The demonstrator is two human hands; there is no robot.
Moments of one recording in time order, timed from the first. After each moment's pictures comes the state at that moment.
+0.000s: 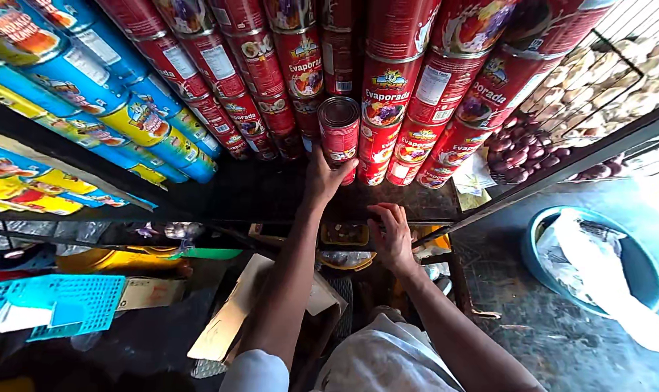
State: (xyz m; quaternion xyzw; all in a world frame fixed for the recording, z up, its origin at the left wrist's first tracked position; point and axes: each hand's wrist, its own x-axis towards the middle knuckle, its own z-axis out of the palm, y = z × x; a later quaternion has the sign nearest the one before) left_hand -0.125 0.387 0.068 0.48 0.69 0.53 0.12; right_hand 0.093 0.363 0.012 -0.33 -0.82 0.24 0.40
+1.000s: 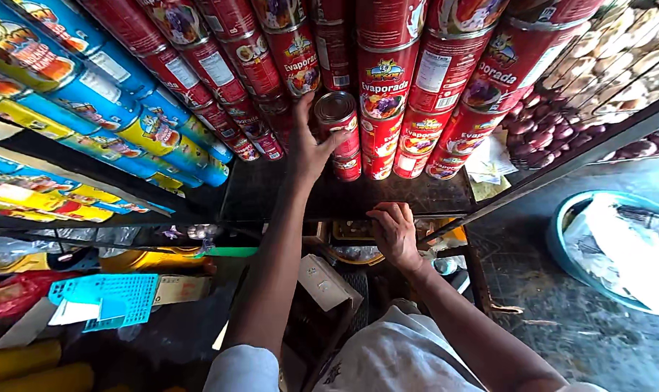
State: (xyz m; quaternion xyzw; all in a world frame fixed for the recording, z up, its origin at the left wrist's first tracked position) left_hand -0.155 0.387 0.140 0.59 0.60 0.54 0.06; right_hand 0.090 0.363 -0.008 -0.28 -0.84 0.18 0.43
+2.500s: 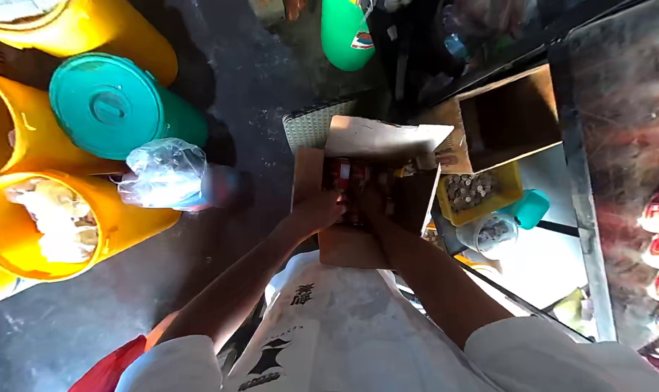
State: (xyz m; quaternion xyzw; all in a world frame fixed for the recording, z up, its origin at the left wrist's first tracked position) left_hand -0.066 -0.137 -0.071 0.08 0.84 0.32 0.44; right_hand -0.057 0.059 -0.206 -0.26 -0.86 0.30 -0.33
